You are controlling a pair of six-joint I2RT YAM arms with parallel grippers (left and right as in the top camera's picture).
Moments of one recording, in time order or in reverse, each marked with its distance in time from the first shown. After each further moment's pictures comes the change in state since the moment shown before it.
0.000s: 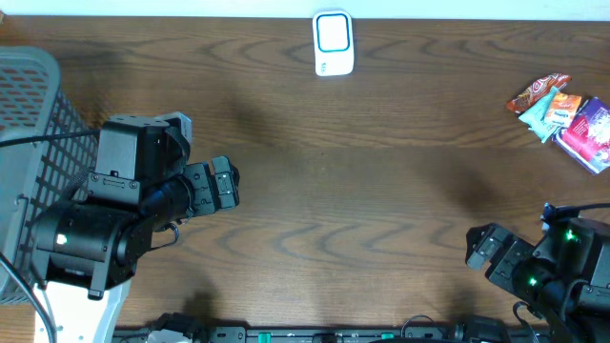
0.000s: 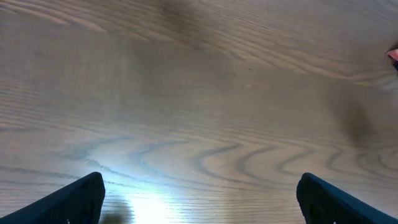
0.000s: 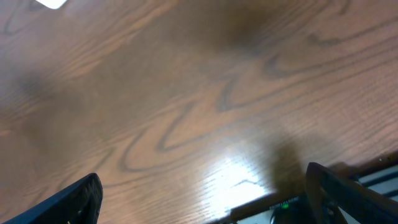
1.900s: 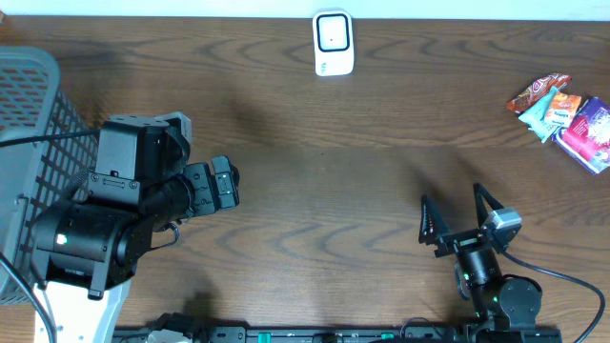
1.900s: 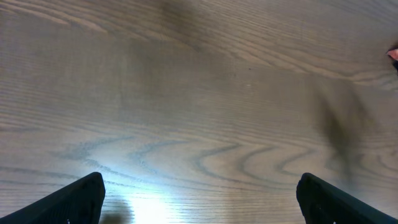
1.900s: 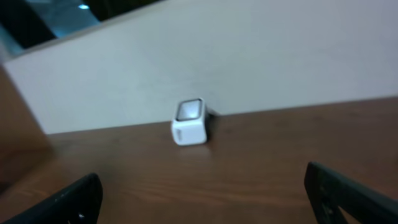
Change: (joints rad) left arm 0.000 0.000 0.000 0.000 0.000 0.000; right arm 0.161 -0.685 -1.157 1.531 -0.113 -0.165
